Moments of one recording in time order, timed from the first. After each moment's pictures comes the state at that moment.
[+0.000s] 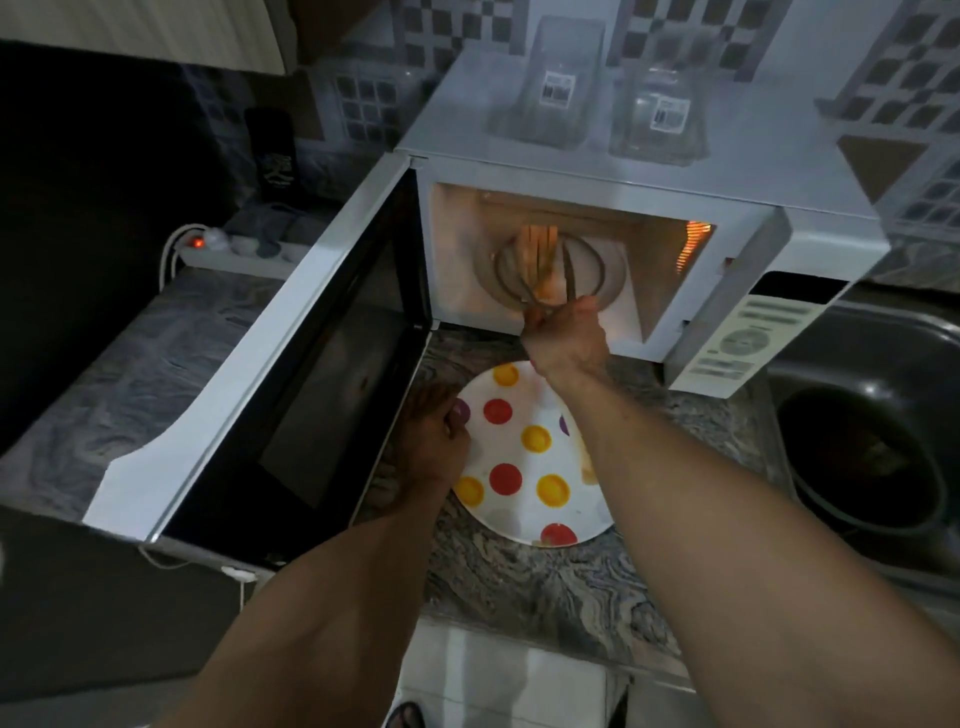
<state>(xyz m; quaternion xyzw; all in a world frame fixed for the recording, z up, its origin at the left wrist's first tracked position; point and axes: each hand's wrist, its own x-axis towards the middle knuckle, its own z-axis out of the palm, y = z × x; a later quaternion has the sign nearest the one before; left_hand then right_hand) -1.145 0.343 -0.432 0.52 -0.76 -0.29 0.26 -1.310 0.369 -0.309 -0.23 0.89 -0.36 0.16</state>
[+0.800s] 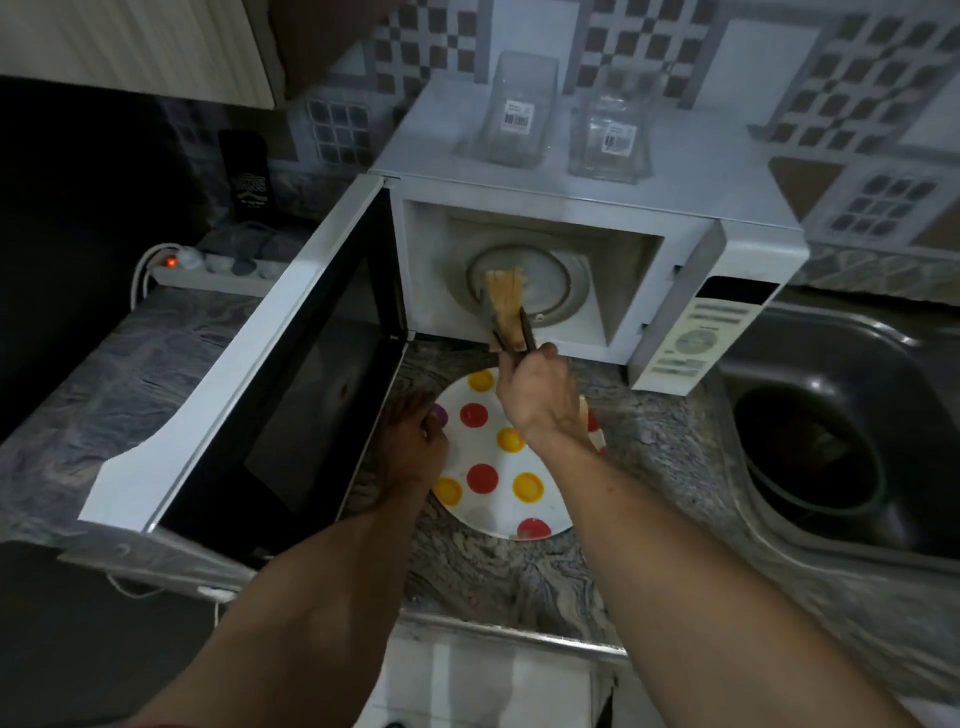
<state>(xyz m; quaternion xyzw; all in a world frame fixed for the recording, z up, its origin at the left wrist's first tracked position) -1.145 0.346 -0.423 0.51 -0.77 -0.28 0.26 -1.272 0.417 -0.305 -0.31 0.91 -0.26 0.09</state>
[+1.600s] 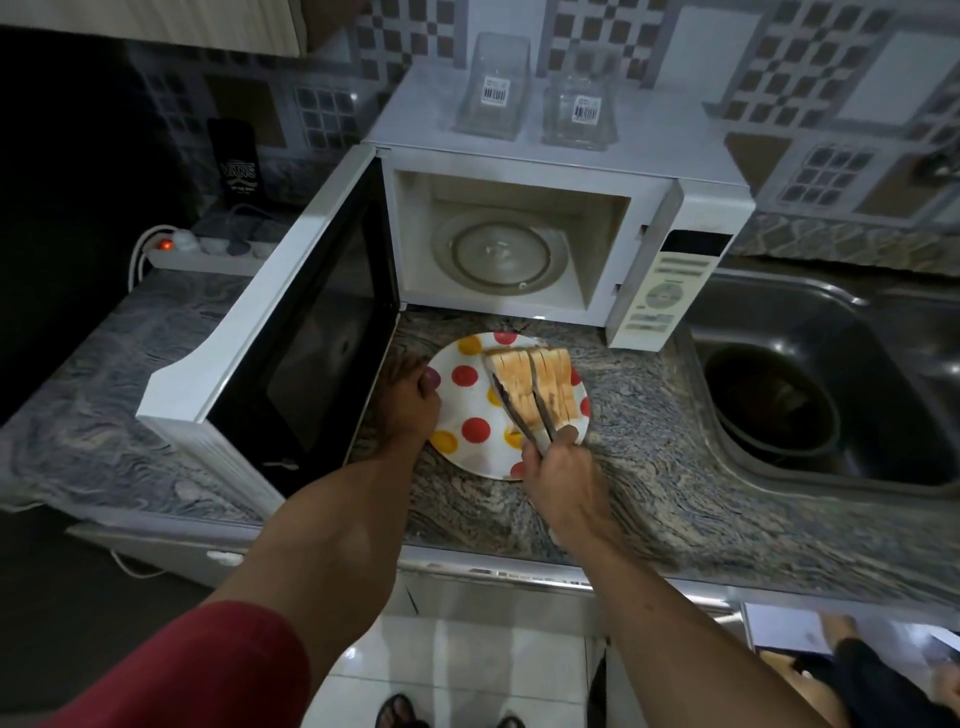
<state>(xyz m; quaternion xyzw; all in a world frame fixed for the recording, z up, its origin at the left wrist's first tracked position) -1.139 0.341 -0.434 0.48 -0.78 -0.30 0.25 -1.208 0.556 -0.362 -0.31 0.93 -0.15 0.09</state>
